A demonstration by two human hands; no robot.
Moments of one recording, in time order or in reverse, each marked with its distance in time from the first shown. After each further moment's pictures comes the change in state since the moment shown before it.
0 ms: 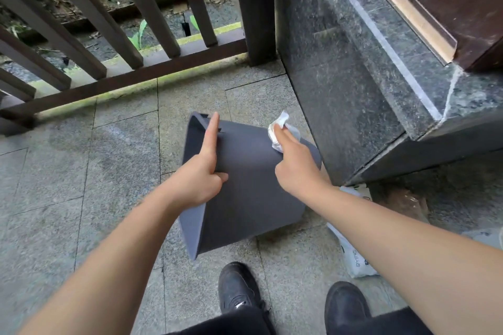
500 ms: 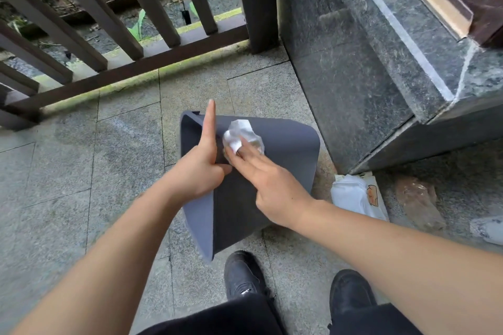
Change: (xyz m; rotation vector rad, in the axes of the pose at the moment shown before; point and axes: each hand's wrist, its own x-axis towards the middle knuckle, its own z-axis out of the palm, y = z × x) left_hand -0.003 0.000 0.003 -0.058 0.014 0.034; right_hand -0.047 -0.012 0.032 -0.019 -0.162 -0.525
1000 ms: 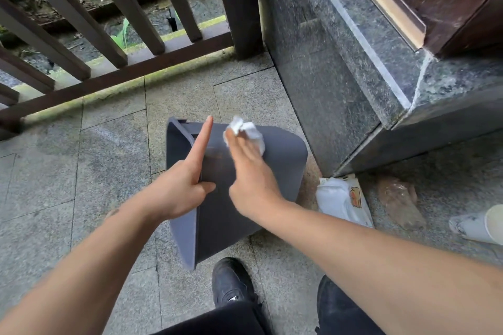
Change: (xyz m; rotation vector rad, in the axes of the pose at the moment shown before) left_hand -0.006 0.000 0.001 0.138 -0.091 0.086; right_hand 0.021 -0.015 -0.008 0.059 0.098 0.375
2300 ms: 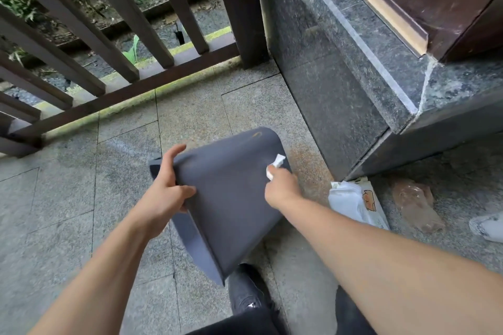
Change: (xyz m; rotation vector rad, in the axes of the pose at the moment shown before) left_hand -0.008 -0.053 -0.008 -0.638 0.211 -0.307; right_hand 0.011 0.036 0.007 0.078 -0.021 0.578
